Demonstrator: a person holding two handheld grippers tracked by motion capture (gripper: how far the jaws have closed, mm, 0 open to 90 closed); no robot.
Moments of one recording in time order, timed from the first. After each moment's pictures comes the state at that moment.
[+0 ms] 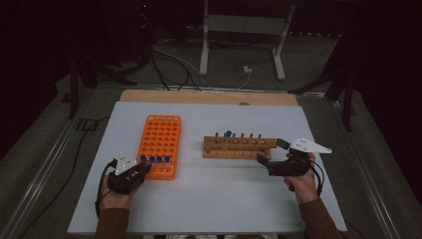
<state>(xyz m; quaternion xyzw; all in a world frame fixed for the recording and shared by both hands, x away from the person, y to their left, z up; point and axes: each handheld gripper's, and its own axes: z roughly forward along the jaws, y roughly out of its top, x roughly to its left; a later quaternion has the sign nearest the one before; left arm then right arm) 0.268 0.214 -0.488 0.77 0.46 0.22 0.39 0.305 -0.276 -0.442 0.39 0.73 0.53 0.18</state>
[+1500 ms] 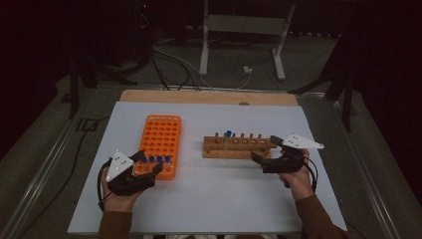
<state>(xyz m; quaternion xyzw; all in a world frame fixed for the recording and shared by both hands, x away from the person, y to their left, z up) 0.248 0.189 -0.440 0.71 0.42 0.24 0.51 0.314 -0.259 -0.437 0.37 0.74 0.52 0.18</state>
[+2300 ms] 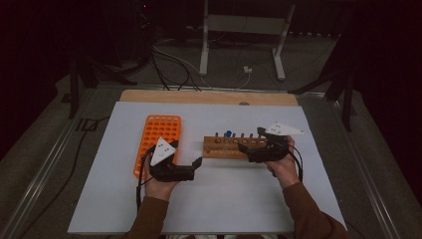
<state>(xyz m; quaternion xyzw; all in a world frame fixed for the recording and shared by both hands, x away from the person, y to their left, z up) 0.285 0.103 -0.445 0.73 0.38 0.19 0.54 0.348 -0.223 -0.432 0.37 0.76 0.50 0.17</state>
